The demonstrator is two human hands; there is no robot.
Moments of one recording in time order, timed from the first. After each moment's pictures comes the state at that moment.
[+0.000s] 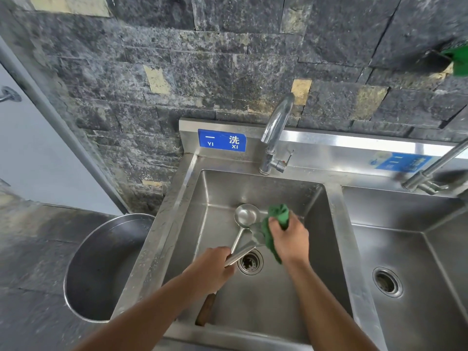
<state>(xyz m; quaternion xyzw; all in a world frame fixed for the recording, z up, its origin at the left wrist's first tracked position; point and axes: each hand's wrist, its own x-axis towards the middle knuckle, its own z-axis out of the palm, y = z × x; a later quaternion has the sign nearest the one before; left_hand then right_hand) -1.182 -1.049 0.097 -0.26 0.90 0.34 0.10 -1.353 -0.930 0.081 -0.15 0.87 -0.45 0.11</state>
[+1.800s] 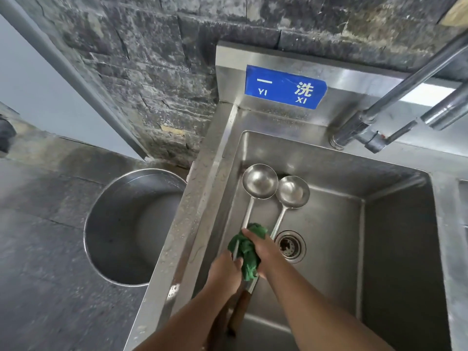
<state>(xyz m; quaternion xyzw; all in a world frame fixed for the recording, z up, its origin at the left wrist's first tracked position) -1.192 -1.135 -0.072 -0.57 0.65 0.48 0.17 -1.300 -1.101 -0.108 0.22 0.61 -0.53 0.55</state>
